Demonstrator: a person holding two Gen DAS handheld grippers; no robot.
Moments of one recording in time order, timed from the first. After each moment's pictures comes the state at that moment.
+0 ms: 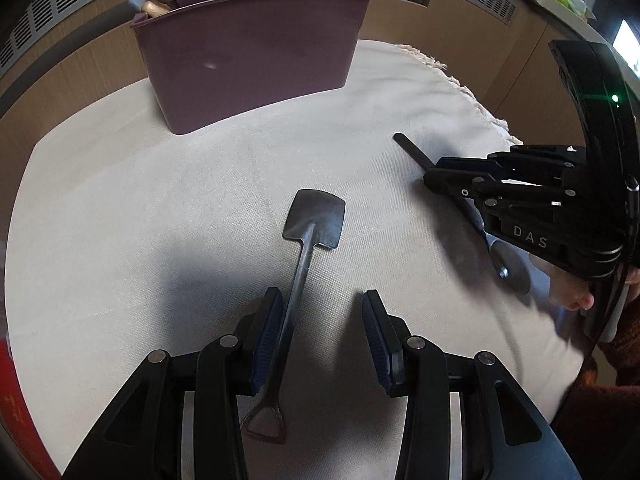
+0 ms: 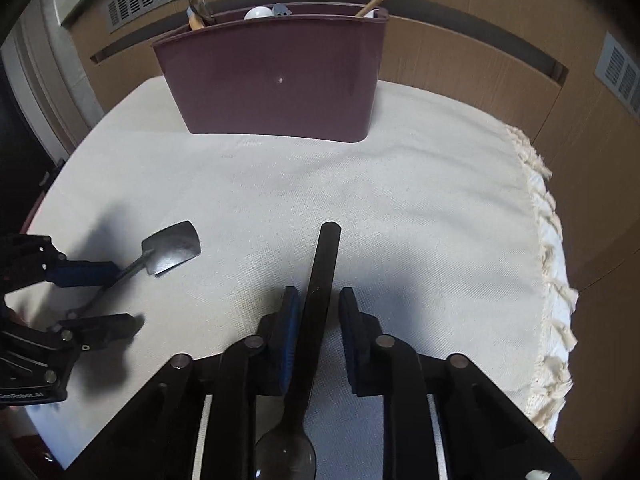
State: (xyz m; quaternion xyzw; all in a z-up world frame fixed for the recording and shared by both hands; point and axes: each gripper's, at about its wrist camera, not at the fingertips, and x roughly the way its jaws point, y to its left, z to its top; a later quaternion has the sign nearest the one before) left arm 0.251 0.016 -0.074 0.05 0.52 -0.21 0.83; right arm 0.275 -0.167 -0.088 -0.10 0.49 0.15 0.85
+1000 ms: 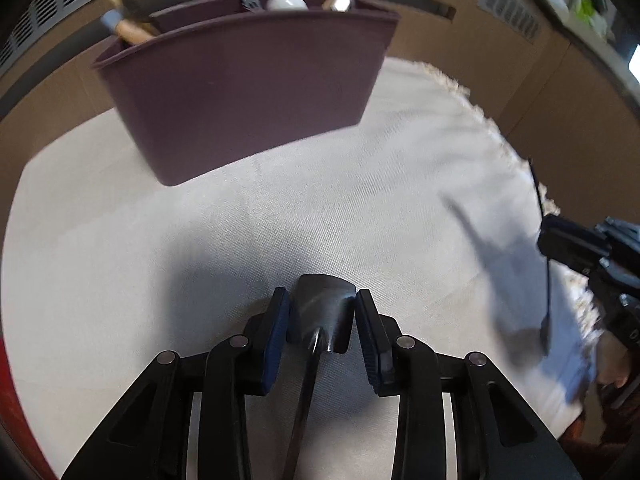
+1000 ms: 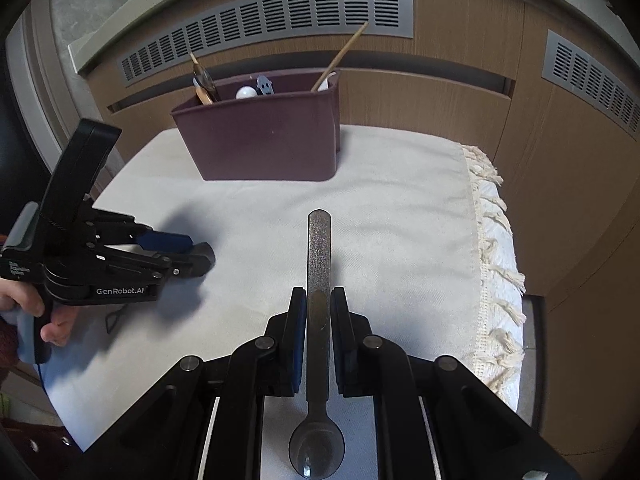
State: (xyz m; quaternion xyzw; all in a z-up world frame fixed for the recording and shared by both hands) left arm 0.305 0.005 -0.061 0.01 0.52 -0.19 0.83; right arm 0.235 -0.216 -0.039 -0.04 0.43 0.16 0.89
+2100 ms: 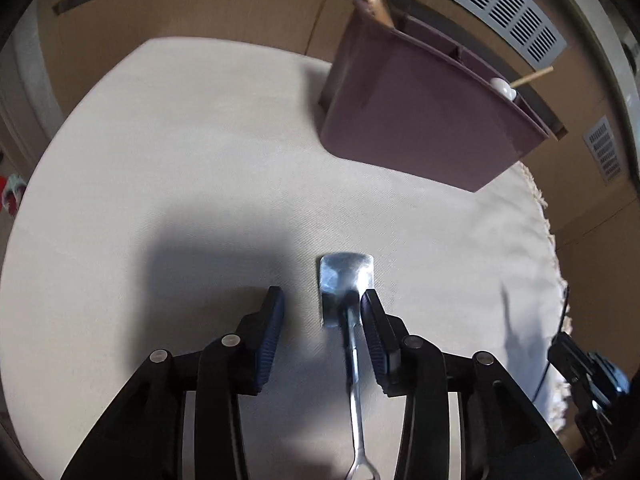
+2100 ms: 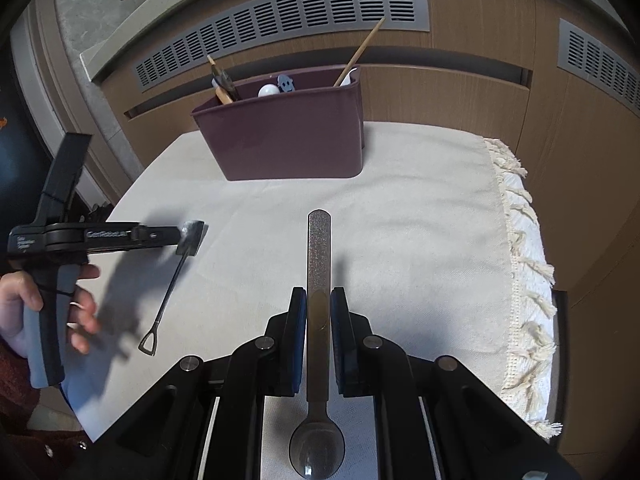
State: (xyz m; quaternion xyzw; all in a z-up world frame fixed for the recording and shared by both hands) left arm 0.279 0.069 -0.079 -0.14 0.51 -0.03 0.85; right arm 0.233 -0.208 -0.046 -0.02 0.43 0.19 0.88
